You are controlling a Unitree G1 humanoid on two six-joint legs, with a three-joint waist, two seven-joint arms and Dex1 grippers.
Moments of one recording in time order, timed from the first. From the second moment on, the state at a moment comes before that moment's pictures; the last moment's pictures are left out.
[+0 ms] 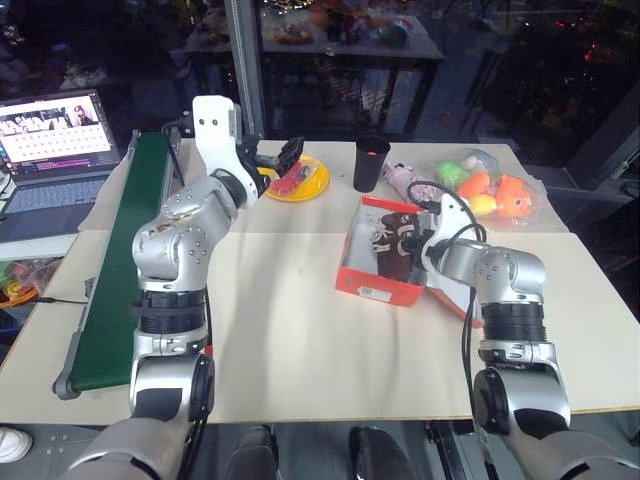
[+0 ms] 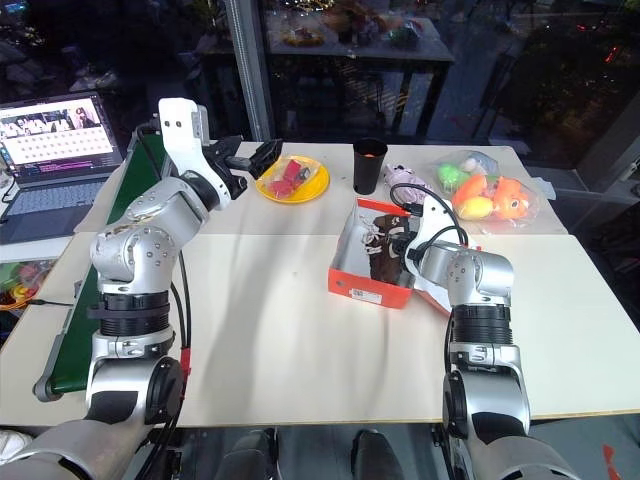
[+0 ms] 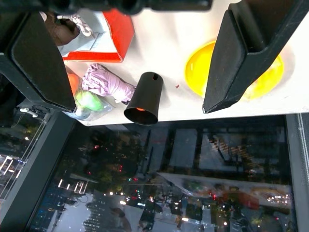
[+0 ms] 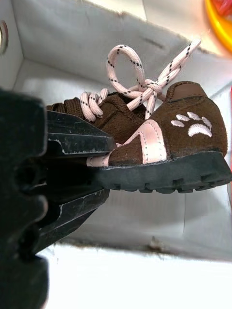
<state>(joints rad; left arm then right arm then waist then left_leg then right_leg) -0.86 0.27 0.18 -0.02 -0.47 0.74 -0.22 -0.81 -0.32 -0.21 0.27 0.53 1.10 -0.14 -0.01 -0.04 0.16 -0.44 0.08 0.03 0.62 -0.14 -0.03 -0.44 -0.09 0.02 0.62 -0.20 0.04</state>
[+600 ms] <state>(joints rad) -0.81 0.29 0.20 -0.06 -0.45 0.75 -0.15 -0.81 -0.34 -0.20 0.15 0.38 1.20 -0.13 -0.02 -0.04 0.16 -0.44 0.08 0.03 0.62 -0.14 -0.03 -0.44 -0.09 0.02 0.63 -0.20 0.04</state>
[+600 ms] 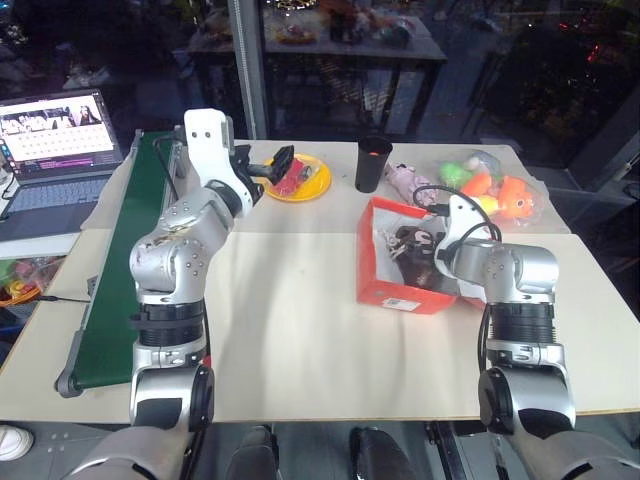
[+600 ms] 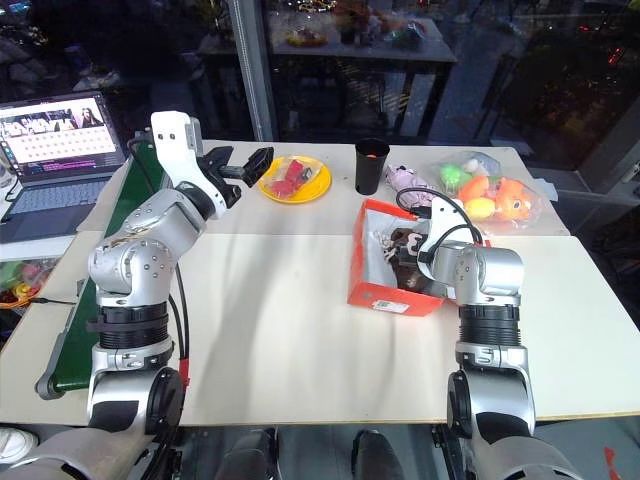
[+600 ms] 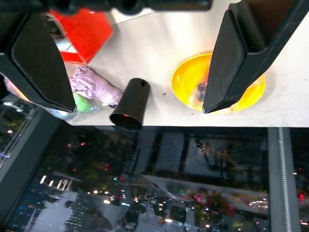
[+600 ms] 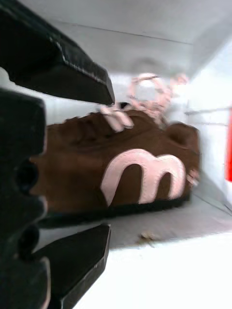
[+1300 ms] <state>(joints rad) -0.45 0.46 0.32 -0.11 -0.26 0.69 -0.07 -0.63 -0.40 0.02 -0.21 0.52 0.88 0.53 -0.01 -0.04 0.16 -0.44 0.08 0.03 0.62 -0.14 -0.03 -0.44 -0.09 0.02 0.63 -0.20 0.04</state>
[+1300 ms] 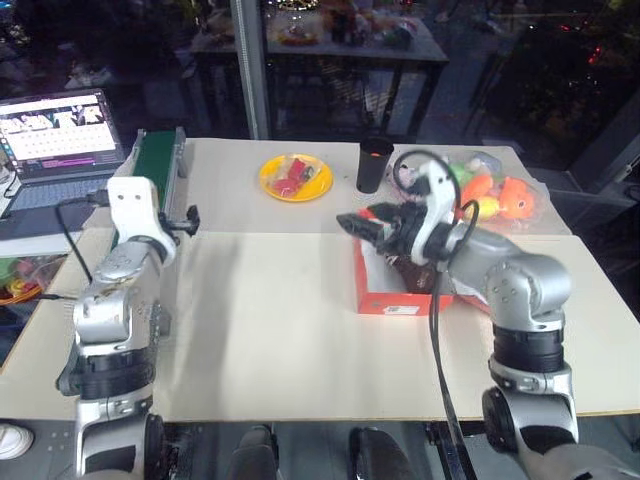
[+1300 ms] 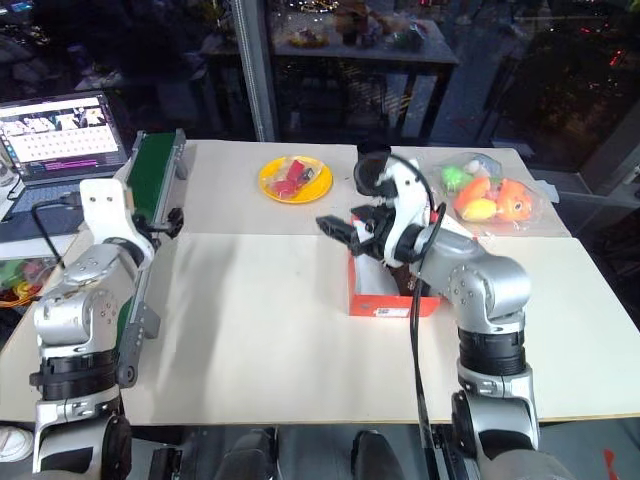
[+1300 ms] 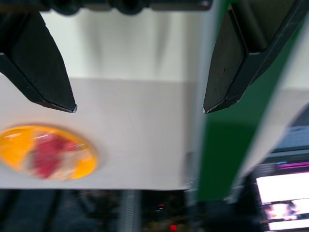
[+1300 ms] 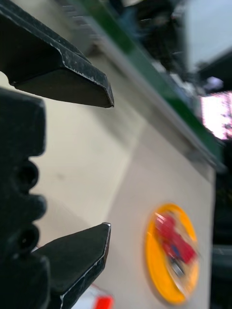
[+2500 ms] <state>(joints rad) -0.40 0.43 0.35 0.08 -0.15 0.43 -0.02 -0.57 -0.29 0.16 -0.14 0.37 0.59 0.64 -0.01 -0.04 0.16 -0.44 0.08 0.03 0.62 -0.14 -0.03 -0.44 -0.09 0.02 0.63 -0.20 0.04</state>
